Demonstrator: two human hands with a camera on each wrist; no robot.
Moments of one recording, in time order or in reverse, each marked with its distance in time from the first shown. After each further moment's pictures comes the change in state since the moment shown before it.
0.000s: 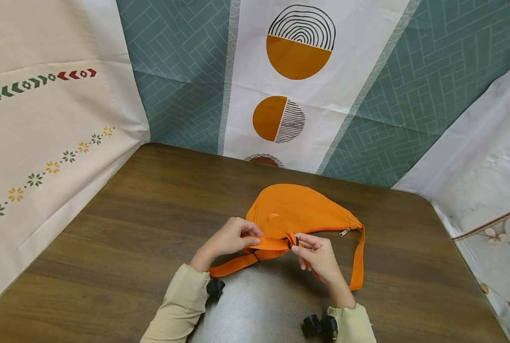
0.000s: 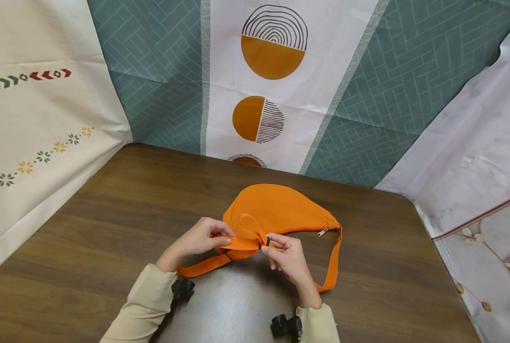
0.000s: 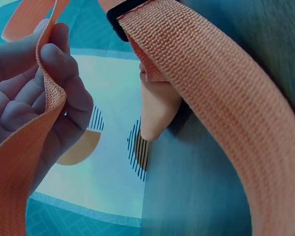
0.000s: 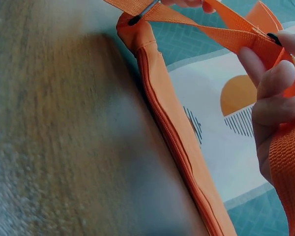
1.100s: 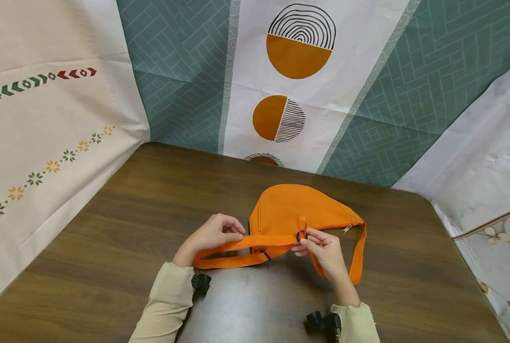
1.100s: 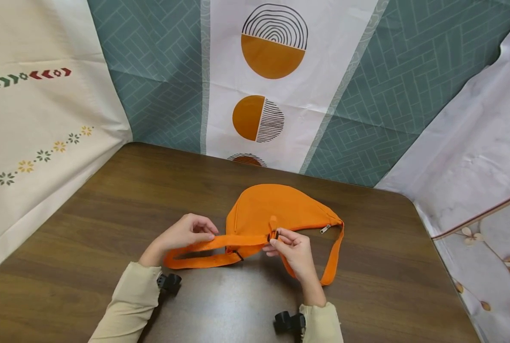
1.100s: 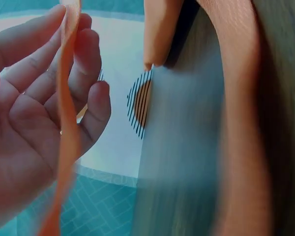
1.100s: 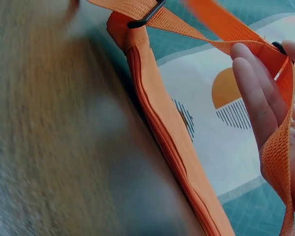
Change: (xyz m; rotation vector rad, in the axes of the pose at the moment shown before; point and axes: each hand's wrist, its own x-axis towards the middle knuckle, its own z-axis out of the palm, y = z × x) left_hand -0.020 -0.014 -0.030 -0.062 -0.012 -0.141; right_hand 0.002 0.001 -0.010 0.227 -0.001 -0.123
